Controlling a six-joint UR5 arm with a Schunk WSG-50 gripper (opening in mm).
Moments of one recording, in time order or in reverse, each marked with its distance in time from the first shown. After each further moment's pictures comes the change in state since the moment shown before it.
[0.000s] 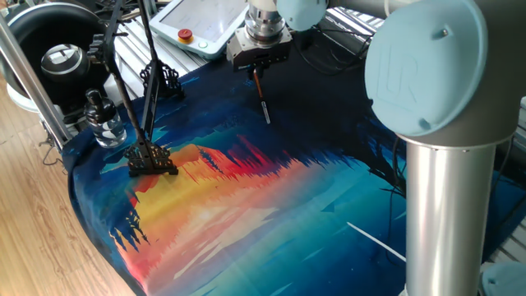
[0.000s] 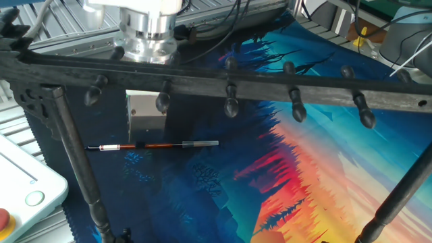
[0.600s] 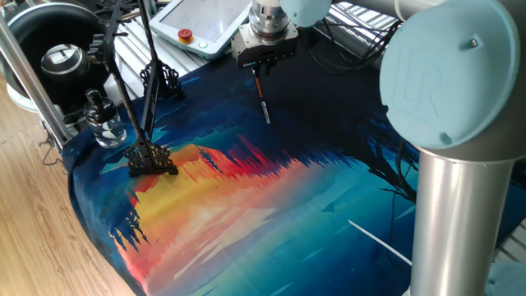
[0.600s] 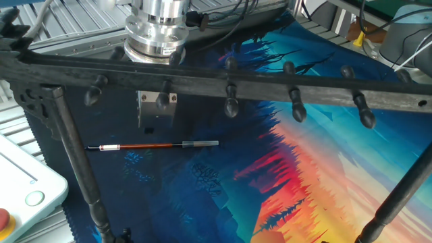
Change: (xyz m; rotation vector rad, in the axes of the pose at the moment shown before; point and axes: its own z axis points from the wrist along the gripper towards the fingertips) arm 0.012 -0.006 -0.021 0.036 -0.014 0.028
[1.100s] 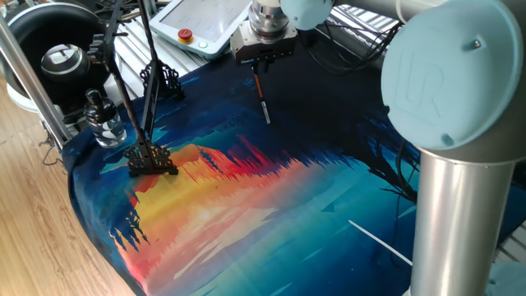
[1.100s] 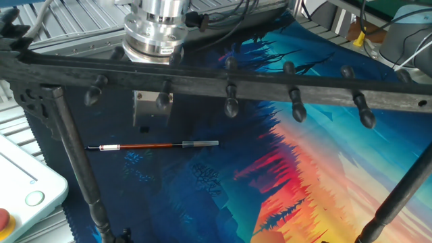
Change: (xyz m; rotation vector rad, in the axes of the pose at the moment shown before) arm -0.003 -0.007 -0.006 0.029 -0.023 0.020
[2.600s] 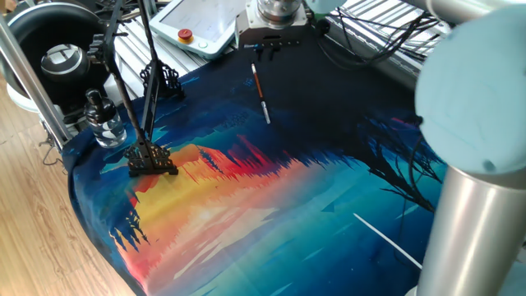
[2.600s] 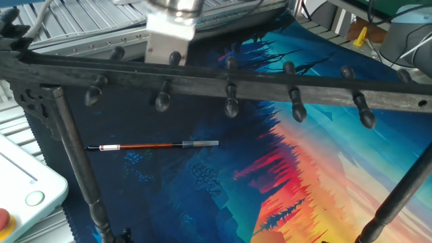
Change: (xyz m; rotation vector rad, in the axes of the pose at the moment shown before) arm 0.002 0.002 -0.052 -0.058 -0.048 0.128
